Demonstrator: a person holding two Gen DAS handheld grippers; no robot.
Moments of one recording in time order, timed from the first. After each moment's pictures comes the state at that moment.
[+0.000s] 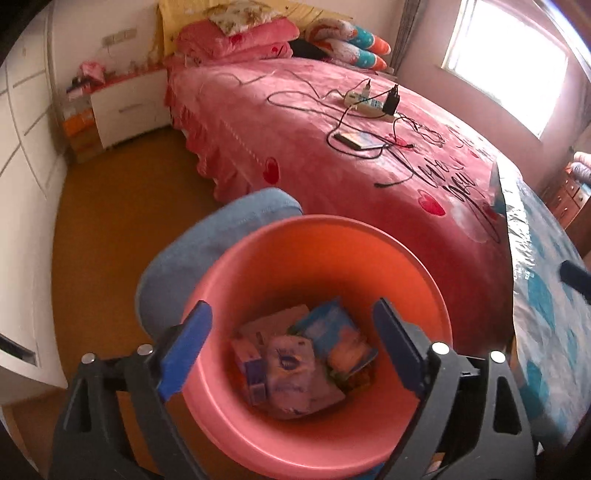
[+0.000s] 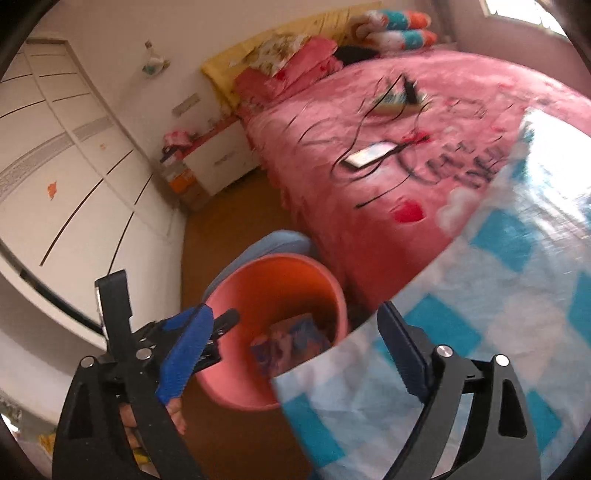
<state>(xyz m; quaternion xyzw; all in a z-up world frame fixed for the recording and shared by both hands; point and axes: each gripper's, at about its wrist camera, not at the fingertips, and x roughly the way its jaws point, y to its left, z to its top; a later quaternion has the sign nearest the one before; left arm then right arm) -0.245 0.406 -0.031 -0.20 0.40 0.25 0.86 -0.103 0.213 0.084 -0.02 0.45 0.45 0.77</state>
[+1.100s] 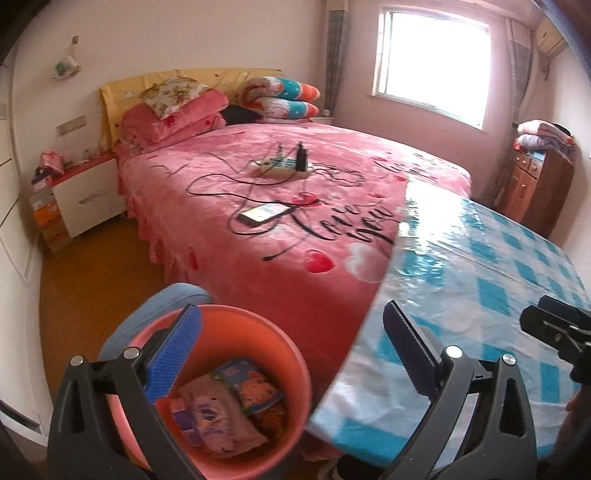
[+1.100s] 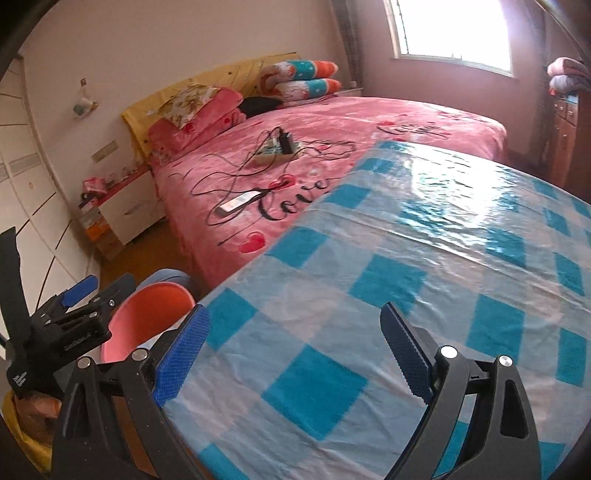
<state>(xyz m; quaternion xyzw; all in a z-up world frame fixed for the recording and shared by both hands) -0.192 0.285 0.046 -0.09 0.31 0.18 0.93 -0.095 0.068 0.098 -0.03 0.38 0.29 0.88</state>
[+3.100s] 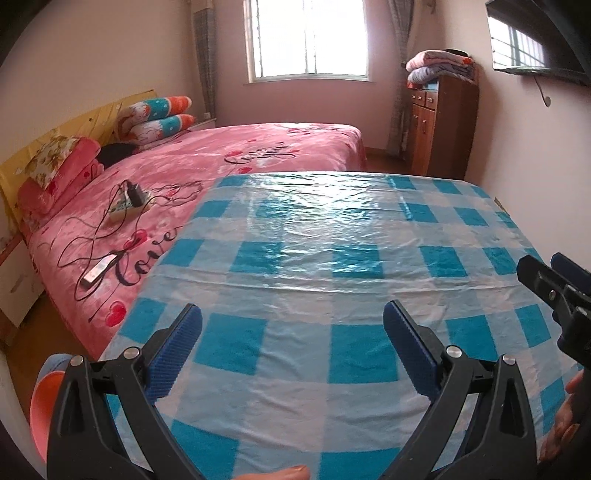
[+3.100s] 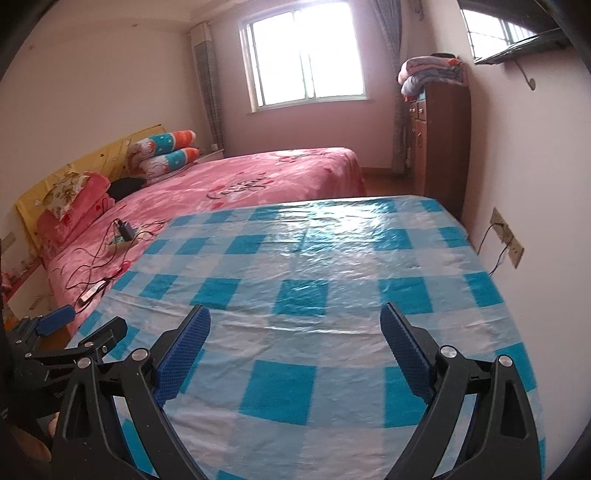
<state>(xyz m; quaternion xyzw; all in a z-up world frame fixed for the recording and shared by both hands) -0.069 0.023 0.061 0.02 0.33 0.01 0.94 -0.069 -0.179 0.129 0.03 0.28 0.04 0.96</state>
